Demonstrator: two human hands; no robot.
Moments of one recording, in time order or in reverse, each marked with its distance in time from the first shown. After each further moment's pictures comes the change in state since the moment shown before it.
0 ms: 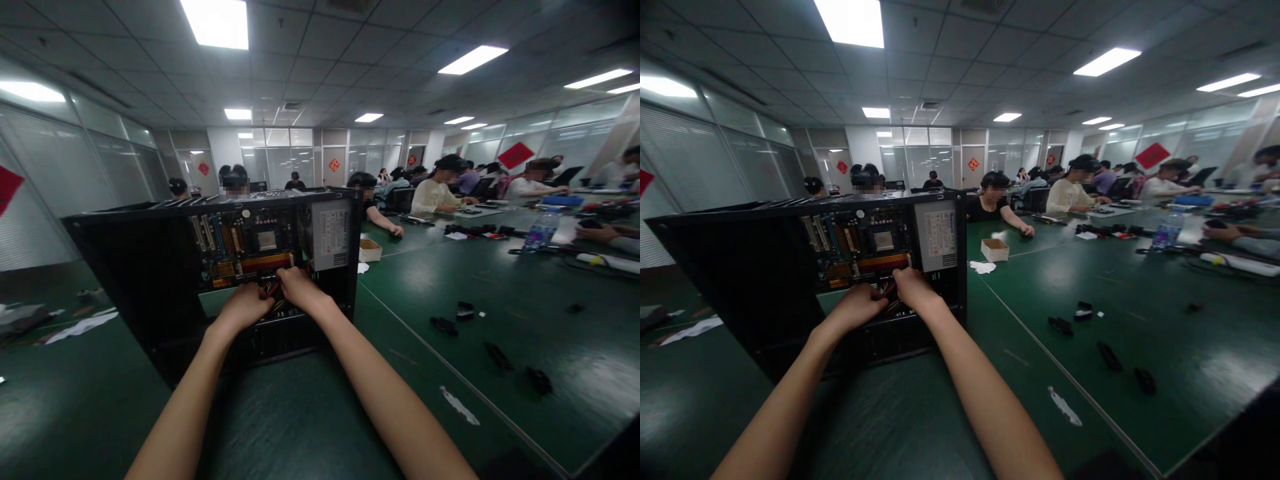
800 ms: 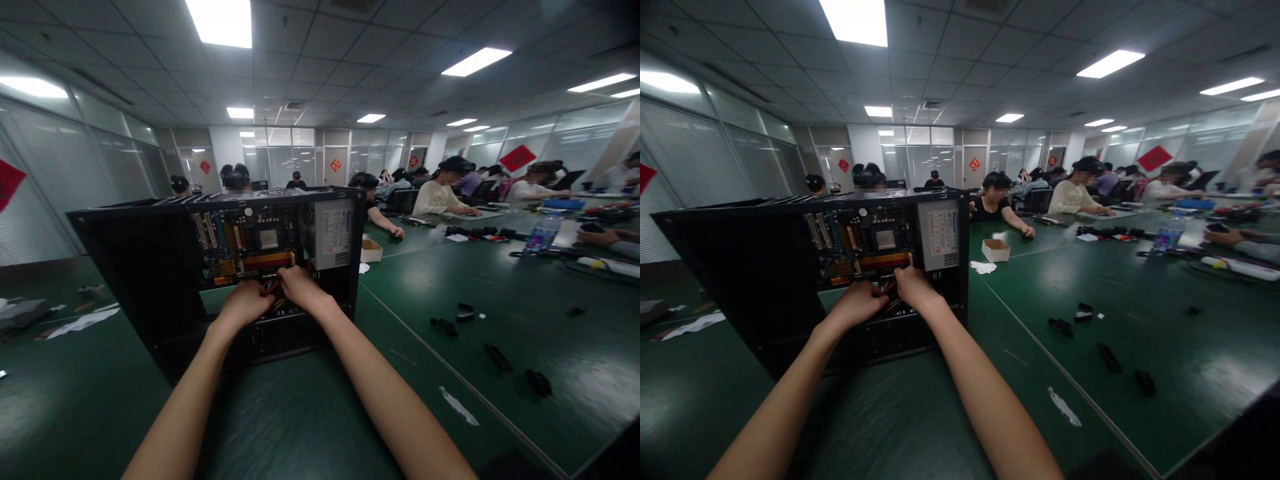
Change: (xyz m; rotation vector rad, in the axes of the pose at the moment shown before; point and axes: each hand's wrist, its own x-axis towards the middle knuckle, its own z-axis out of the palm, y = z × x) left_hand -0.003 0.004 -0.003 0.028 0.021 -0.042; right_hand -0.002 0.002 0.002 0.024 0.017 -0.017
